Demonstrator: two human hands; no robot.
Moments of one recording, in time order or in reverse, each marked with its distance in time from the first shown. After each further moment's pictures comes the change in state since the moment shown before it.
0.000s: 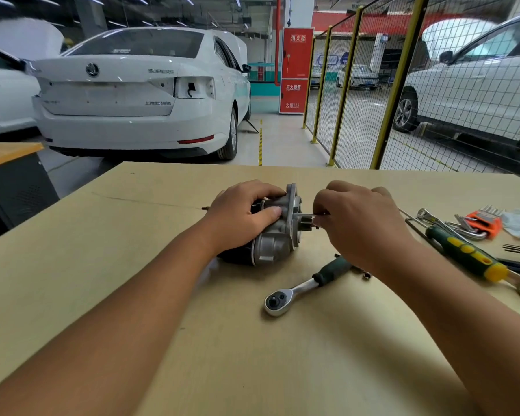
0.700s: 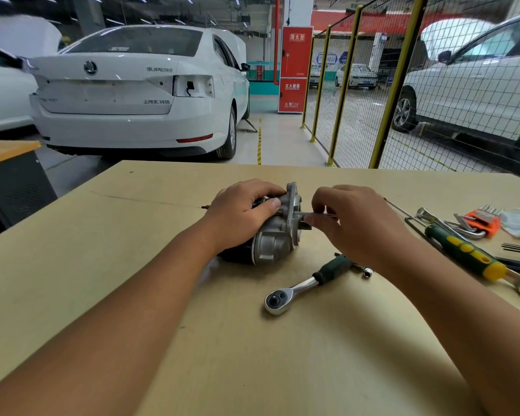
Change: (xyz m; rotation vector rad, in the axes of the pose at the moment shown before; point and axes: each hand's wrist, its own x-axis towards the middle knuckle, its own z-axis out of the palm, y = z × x) left_hand 0.001 -0.002 0.001 -0.028 0.013 -0.010; right_hand -0.001 0.002 -0.004 0.205 -0.029 0.002
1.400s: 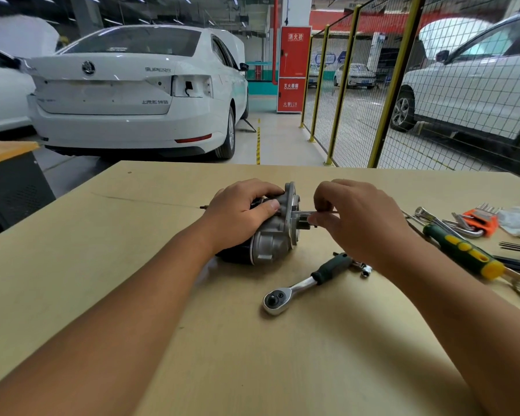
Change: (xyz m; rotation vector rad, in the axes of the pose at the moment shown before) left_hand 0.000 0.000 0.000 0.007 -0.005 0.007; right_hand 0.002 0.001 -0.001 -0.064 0.030 0.022
